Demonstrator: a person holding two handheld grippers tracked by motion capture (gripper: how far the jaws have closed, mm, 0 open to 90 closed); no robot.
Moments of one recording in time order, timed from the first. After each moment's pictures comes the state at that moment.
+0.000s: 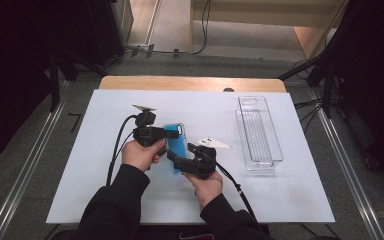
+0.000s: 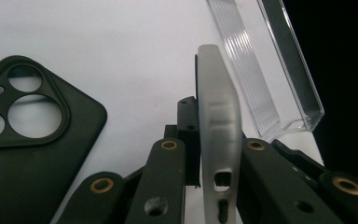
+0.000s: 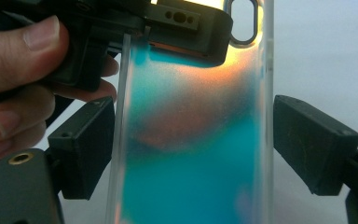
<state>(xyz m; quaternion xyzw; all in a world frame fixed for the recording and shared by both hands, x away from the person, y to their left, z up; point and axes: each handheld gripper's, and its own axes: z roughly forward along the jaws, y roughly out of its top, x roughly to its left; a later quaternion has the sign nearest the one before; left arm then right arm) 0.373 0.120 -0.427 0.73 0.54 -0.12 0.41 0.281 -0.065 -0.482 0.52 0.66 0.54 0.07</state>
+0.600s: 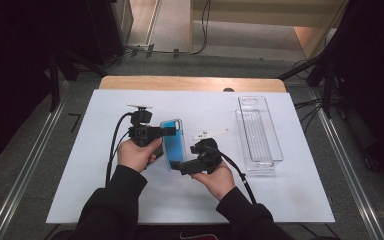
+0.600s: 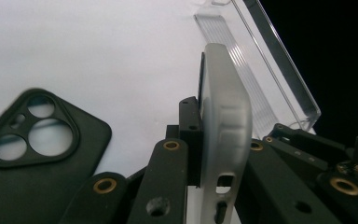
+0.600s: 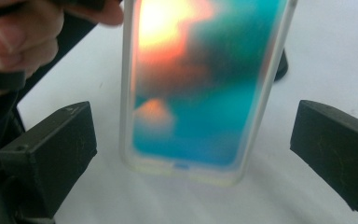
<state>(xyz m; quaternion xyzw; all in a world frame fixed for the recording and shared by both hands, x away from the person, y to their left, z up) 0.364 0.126 -0.413 0.74 0.50 -0.07 0.44 0.296 -0.084 -0.459 0.43 0.79 0.44 -0.02</state>
